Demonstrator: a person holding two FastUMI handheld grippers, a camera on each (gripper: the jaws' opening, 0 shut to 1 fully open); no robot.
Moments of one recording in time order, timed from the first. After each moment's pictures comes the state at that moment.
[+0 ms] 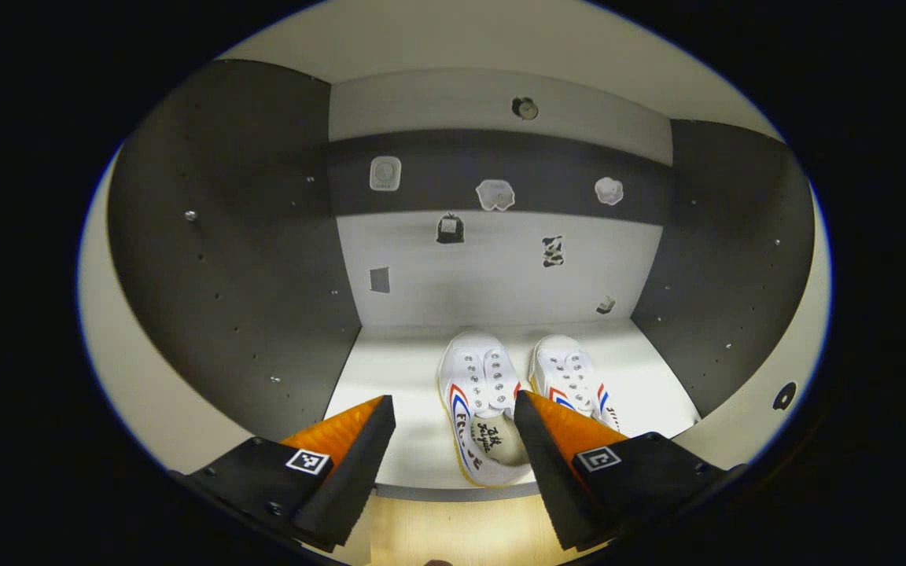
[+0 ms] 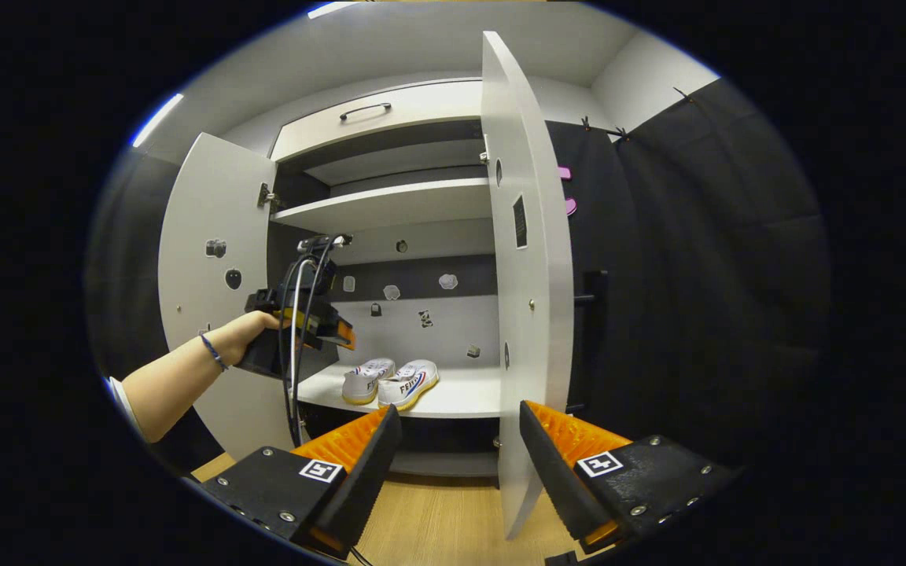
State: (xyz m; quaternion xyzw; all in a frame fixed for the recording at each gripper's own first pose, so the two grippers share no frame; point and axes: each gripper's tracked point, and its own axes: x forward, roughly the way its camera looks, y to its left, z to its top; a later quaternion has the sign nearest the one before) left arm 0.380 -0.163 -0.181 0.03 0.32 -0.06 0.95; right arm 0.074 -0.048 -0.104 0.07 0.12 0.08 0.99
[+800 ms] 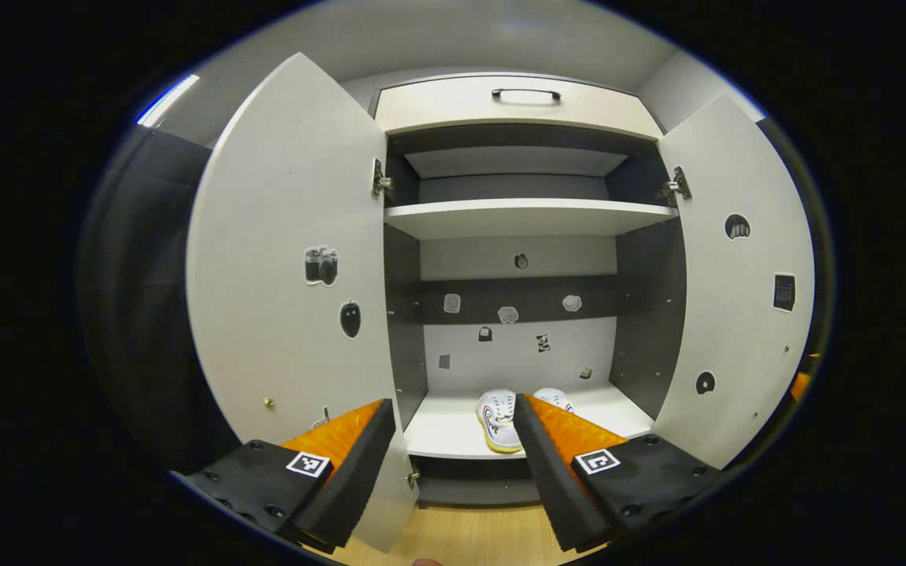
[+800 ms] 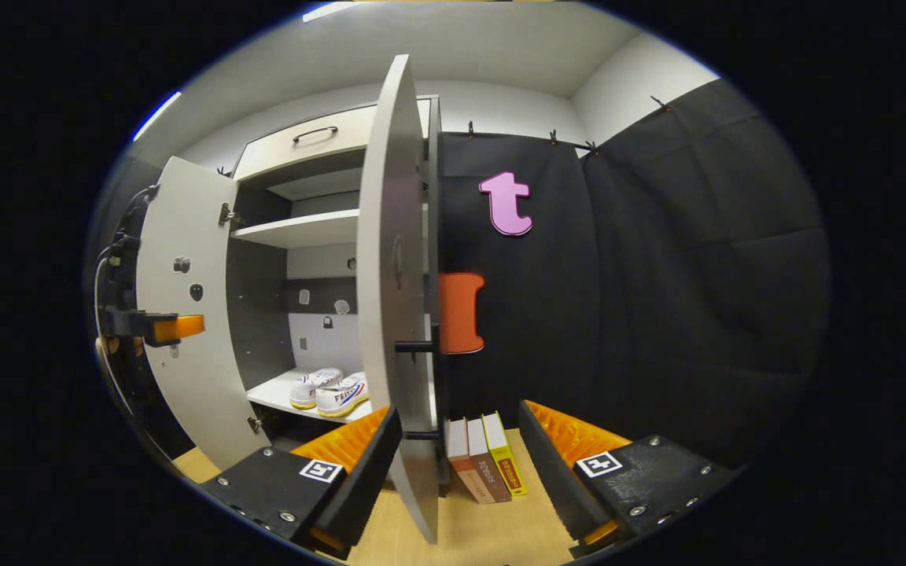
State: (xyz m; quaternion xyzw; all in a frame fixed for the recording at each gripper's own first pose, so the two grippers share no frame) left arm 0.165 -0.120 -0.036 0.04 0.09 0.01 0.99; right arm 0.082 -0.178 -0.085 0.05 0.10 0.03 0.99
